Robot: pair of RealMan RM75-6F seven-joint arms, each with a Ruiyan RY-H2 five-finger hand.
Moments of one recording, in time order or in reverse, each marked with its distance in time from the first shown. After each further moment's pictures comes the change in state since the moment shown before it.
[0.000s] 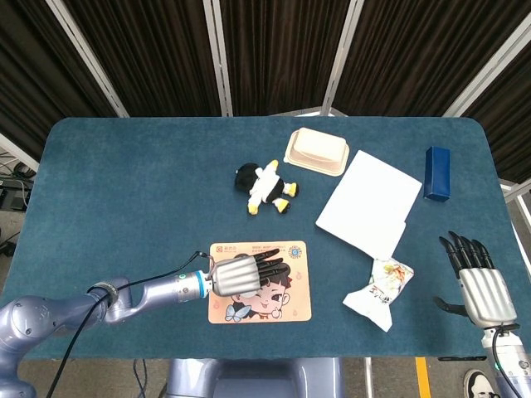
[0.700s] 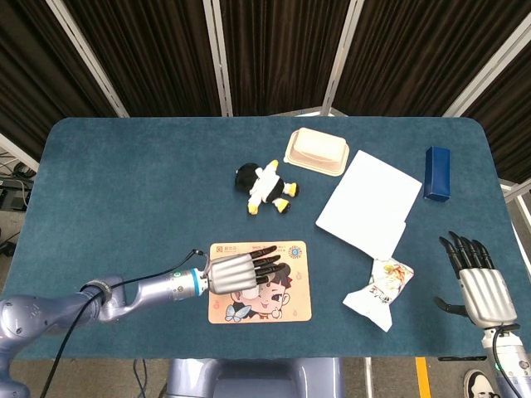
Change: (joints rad) left arm 0.012 0.050 -0.005 -0.032 0.010 0.036 0.028; right arm 0.000 0.000 0.000 0.000 0.001 0.000 0.001
